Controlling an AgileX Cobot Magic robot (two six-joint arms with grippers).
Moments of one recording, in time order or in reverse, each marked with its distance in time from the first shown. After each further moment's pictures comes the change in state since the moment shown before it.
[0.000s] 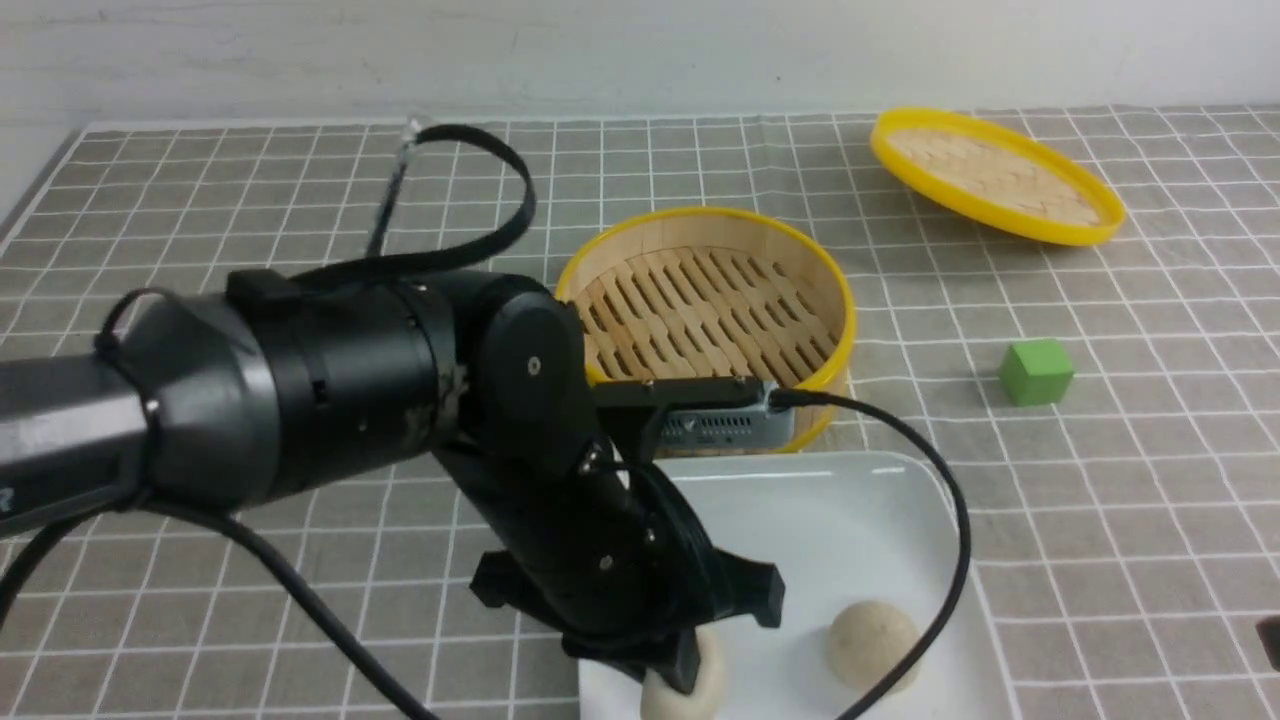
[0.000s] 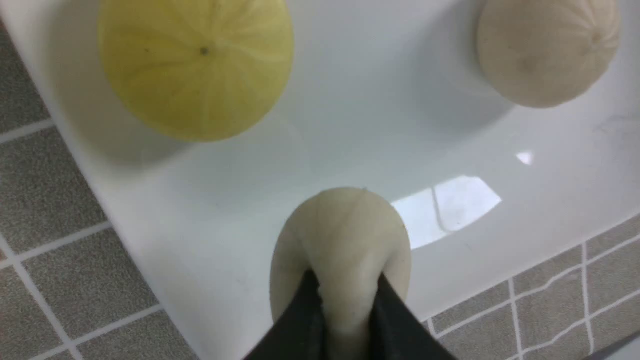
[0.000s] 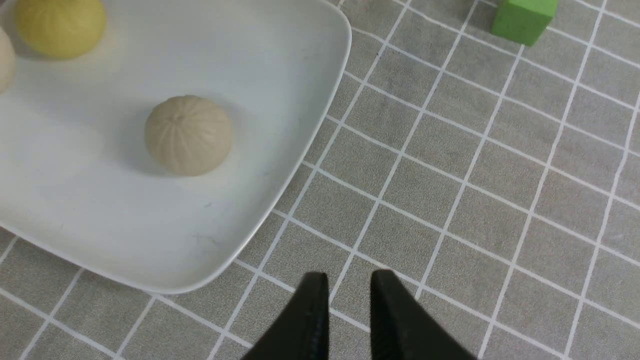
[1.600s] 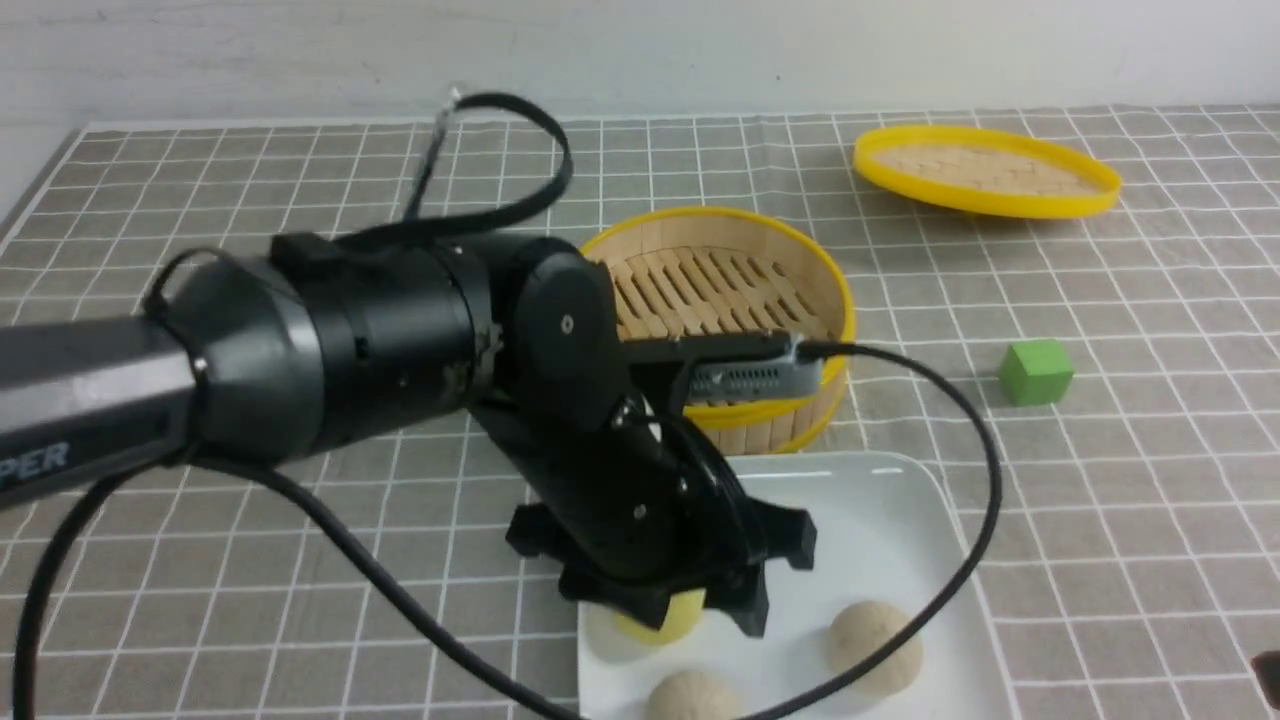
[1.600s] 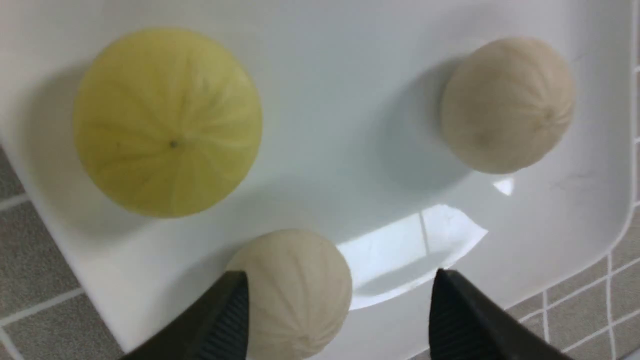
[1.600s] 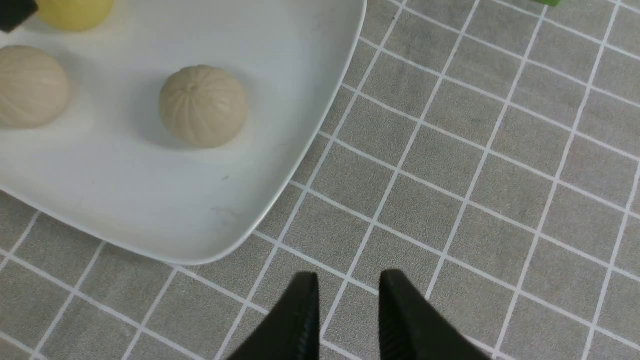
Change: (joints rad) right arm 0.000 0.000 -0.001 0.053 0.049 -0.002; left arm 0.000 0.009 -0.113 0.026 0.007 0.001
